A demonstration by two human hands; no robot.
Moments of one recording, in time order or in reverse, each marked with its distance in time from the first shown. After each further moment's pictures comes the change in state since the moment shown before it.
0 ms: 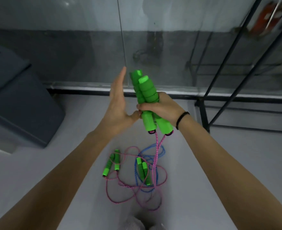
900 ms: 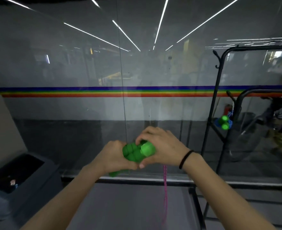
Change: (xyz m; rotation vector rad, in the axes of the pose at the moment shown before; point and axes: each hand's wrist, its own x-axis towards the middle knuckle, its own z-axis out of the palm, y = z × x) left_hand 0.147 0.308 -0.236 0.378 -0.228 -0.075; right_hand -0.106 -0.415 -0.093 -1.133 0.112 -0.548
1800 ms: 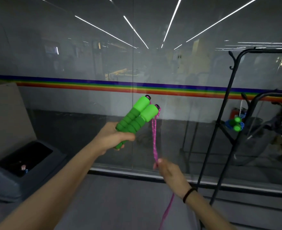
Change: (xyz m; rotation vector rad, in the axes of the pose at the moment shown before) left_hand -0.013 -0.018 -0.046 -0.602 0.149 -0.280; right_hand -0.040 -0.010 0.115 0.708 0.182 0.329
